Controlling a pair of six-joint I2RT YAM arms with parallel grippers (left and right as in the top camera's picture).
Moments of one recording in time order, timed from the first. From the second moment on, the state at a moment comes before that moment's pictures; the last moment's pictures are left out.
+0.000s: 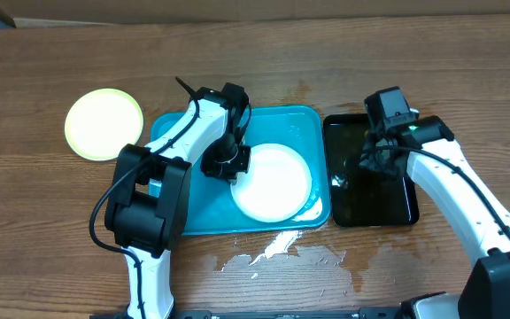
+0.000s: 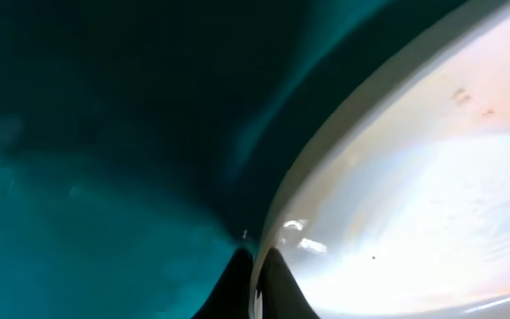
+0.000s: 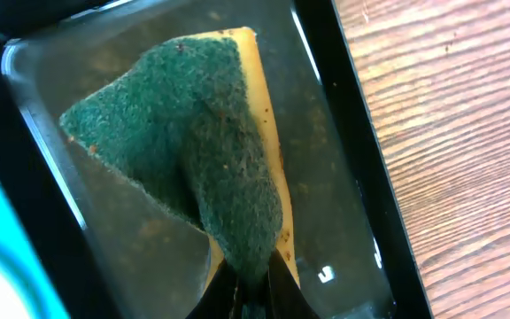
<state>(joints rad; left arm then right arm) -0.35 2.12 1.52 -1.19 0.13 -0.24 0.24 1.57 1.14 -0.93 0.22 0.54</state>
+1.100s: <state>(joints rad) -0.62 2.14 2.02 -1.56 -1.00 -0.26 0.15 1.57 1.12 -0.89 0.08 0.52</state>
